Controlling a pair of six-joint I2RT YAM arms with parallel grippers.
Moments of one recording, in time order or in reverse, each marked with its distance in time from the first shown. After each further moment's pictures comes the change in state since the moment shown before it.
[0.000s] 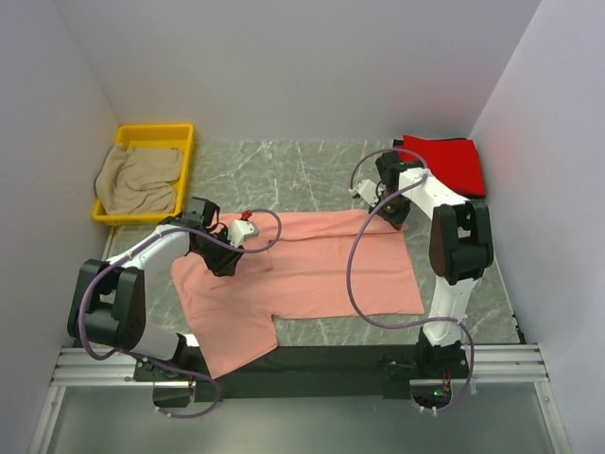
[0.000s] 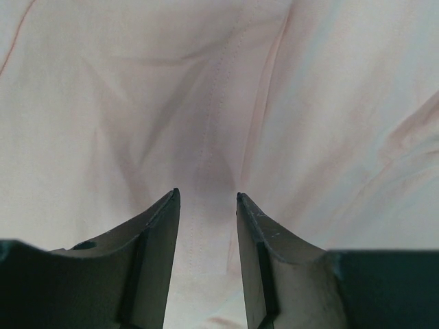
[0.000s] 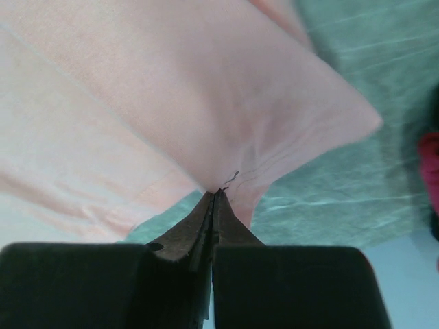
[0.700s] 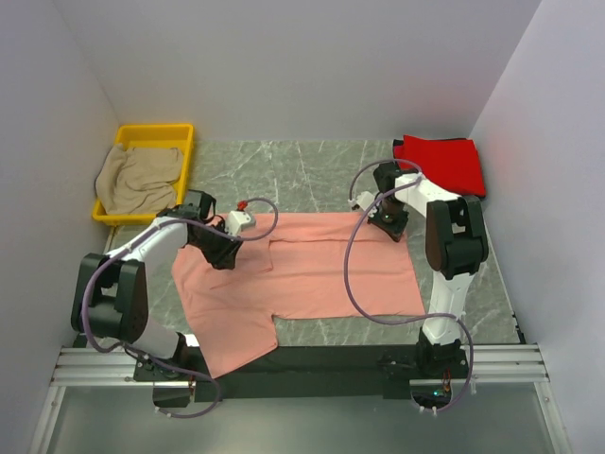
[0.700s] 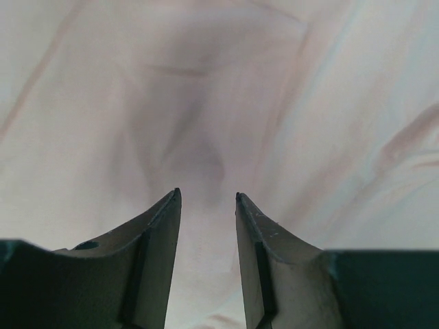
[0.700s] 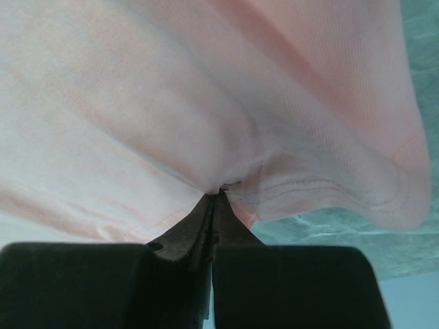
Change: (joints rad) left arm 0.031 0.027 0.053 -0.042 0.035 -0.024; right arm 0.000 0.060 -0.071 0.014 -0.019 0.013
